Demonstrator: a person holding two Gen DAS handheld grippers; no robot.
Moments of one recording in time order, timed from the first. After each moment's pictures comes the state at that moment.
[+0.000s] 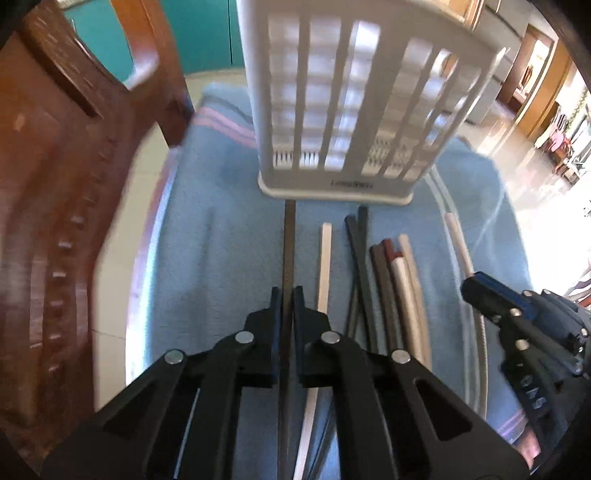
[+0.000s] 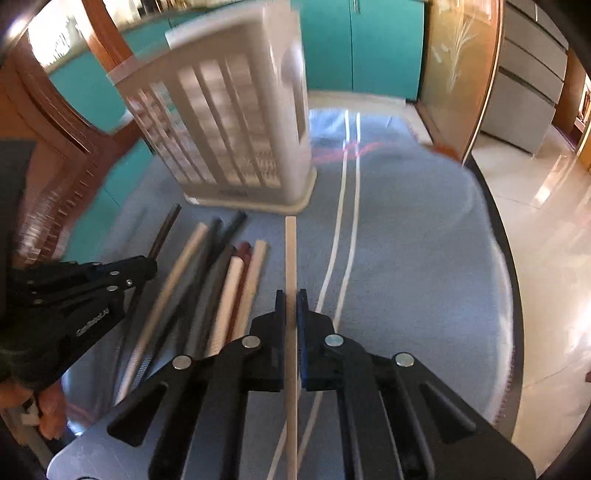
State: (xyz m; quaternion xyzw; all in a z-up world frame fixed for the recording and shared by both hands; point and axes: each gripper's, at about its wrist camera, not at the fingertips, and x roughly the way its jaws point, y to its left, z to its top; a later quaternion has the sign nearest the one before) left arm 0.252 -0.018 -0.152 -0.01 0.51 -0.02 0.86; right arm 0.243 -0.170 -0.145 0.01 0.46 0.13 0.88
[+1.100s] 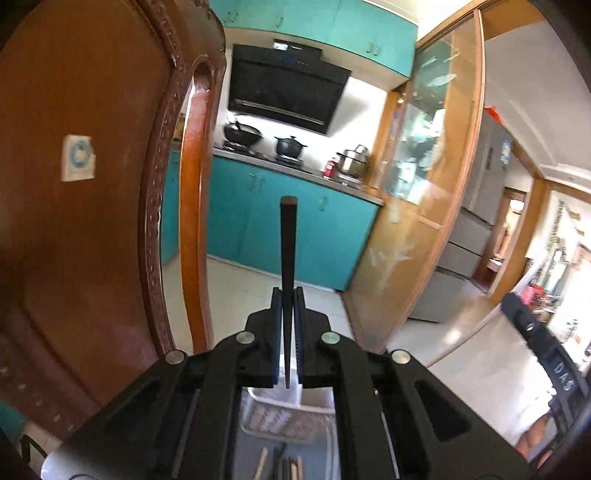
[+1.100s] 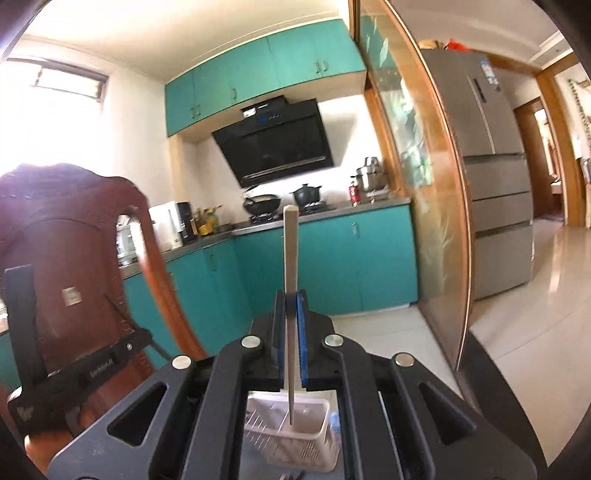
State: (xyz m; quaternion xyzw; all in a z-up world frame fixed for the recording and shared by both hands) left arm 0.191 0.017 0.119 -0.13 0.16 0.01 0.98; right arm 0.198 -0.210 0.120 0.10 0.07 0.13 0.98
